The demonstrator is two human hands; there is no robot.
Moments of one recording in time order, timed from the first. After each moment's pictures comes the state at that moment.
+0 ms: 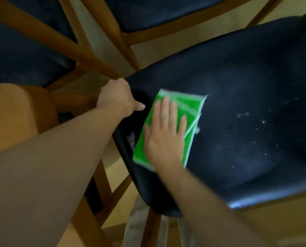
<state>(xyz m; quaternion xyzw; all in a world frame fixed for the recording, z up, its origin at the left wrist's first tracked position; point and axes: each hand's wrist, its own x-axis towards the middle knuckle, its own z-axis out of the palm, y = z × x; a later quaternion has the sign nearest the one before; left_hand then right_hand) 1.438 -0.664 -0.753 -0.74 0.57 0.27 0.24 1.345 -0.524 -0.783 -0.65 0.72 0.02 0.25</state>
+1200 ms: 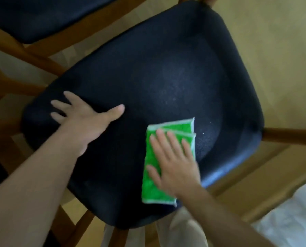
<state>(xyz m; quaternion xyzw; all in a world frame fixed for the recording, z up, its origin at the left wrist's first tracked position) 1.345 -0.621 -0.744 -0.77 0.46 0.39 0.20 1.197 -0.419 -0.794 -0.70 0.69 0.04 0.17</state>
